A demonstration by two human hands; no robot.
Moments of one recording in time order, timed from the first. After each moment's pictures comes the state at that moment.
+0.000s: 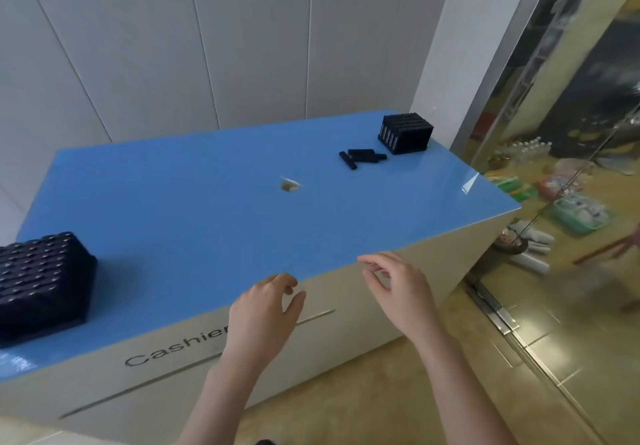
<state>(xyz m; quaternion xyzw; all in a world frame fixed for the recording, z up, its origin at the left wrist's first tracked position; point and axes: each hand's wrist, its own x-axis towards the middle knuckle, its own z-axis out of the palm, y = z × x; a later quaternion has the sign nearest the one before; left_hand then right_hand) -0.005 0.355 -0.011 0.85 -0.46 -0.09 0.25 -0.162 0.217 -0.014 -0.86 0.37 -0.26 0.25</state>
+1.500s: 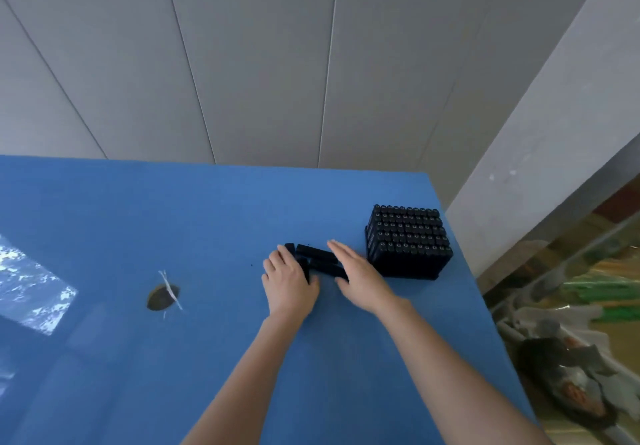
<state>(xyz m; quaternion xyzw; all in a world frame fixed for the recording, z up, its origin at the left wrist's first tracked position) 0.058 -0.157 -0.074 0.96 -0.19 -0.08 0.17 -0.007 -0.278 -0.064 -0.95 0.15 0.03 0.28</state>
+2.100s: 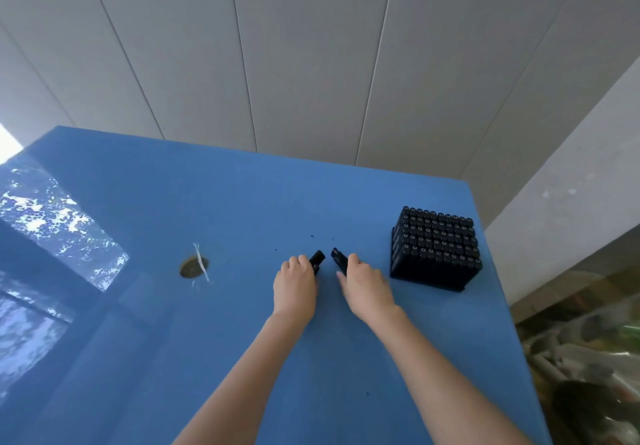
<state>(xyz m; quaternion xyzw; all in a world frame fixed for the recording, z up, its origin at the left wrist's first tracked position) 0.049 -0.136 -0.076 0.97 -0.22 -0.06 0.11 -0.002 -0.247 -0.066 -0.97 0.19 0.04 0.13</state>
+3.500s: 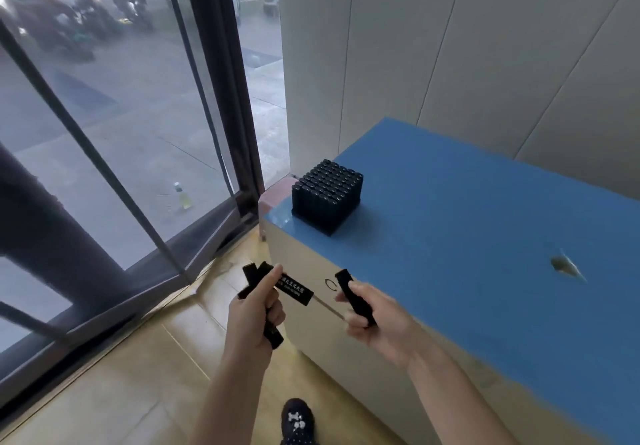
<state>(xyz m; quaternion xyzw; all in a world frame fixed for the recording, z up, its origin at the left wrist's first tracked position) 0.012 0.526 -0.013 0.49 0.27 0.01 0.83 0.027 0.351 -0.020 -0.53 0.15 0.28 0.79</state>
